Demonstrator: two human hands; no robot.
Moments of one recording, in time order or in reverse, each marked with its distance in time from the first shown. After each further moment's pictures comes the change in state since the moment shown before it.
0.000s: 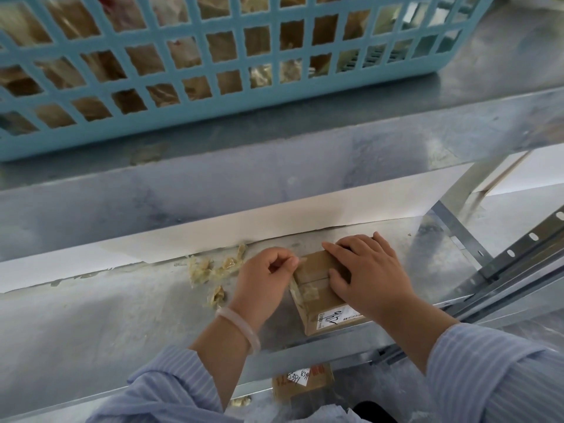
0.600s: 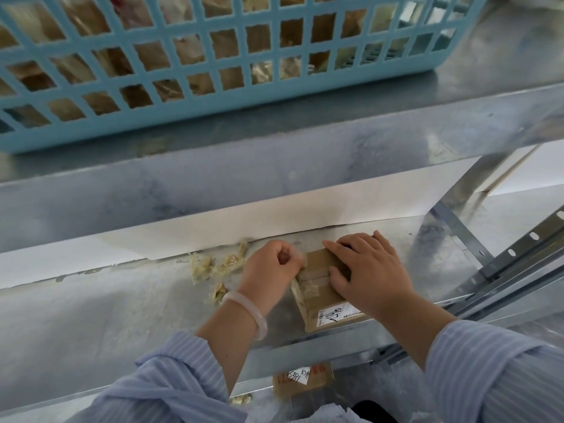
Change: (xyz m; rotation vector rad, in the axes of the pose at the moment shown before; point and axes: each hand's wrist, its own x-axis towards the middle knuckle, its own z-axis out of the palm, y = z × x) left_hand 0.011 0.005 0.004 0.054 -0.074 -0.162; right_hand 0.000 0.001 0.004 -0.001 0.040 -0.012
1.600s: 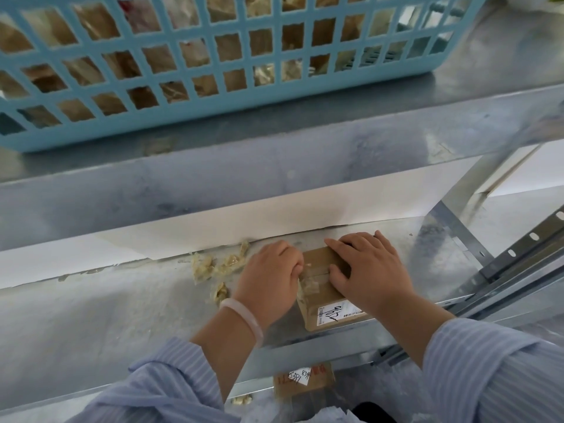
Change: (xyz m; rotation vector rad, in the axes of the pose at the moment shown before) left_hand -0.016 0.007 -0.012 0.602 -0.022 0.570; right_hand 0.003 -0.002 -0.003 -0.005 -0.047 0.052
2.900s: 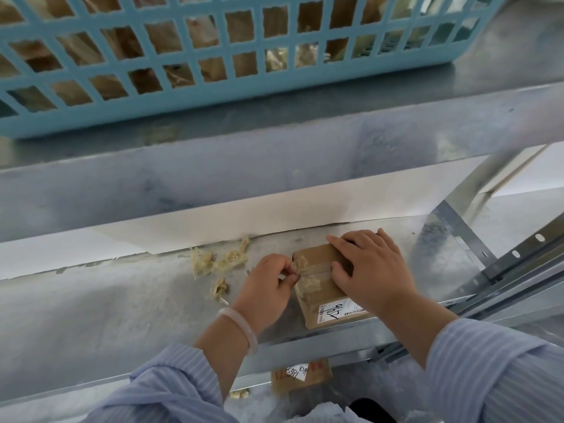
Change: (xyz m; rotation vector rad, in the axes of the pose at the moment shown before) left_hand -0.020 -0.024 0.038 -0.436 0.012 -0.276; right_hand 0.002 0.001 0.002 -0.005 0.009 -0.014
